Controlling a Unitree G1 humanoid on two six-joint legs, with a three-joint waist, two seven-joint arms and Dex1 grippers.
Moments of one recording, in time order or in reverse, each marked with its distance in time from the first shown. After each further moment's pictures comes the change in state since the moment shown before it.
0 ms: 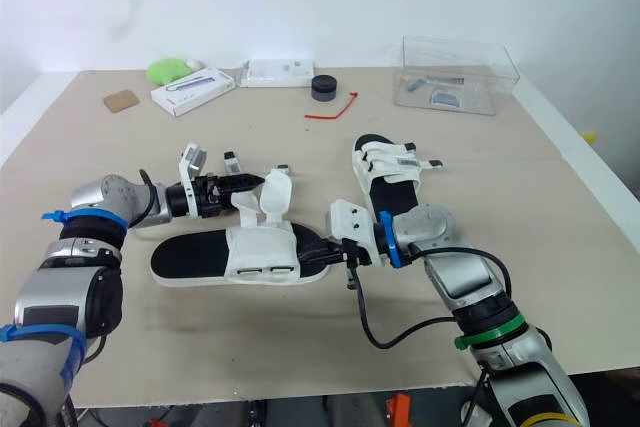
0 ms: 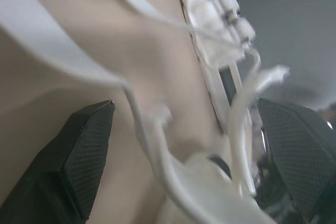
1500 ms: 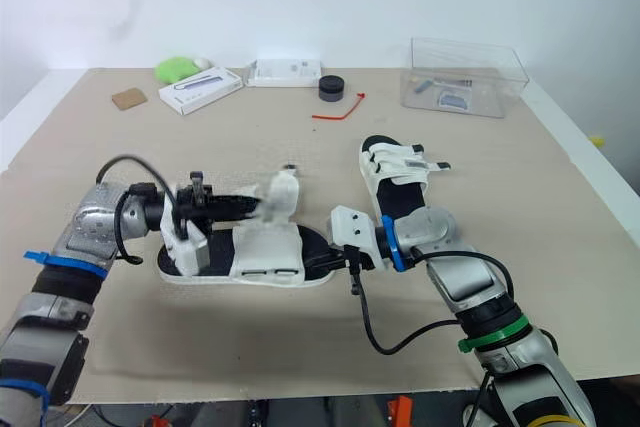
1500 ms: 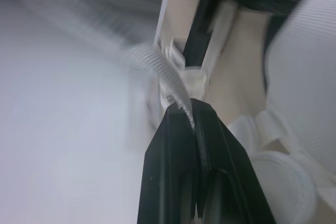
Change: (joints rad) left arm 0.315 0.145 -0.256 -0.476 0.871 -2.477 0.084; right arm 0.008 -0.016 0.021 0.000 -0.020 -0.013 0.028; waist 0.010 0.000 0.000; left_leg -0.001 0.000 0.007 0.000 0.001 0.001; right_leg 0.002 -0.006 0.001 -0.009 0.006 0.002
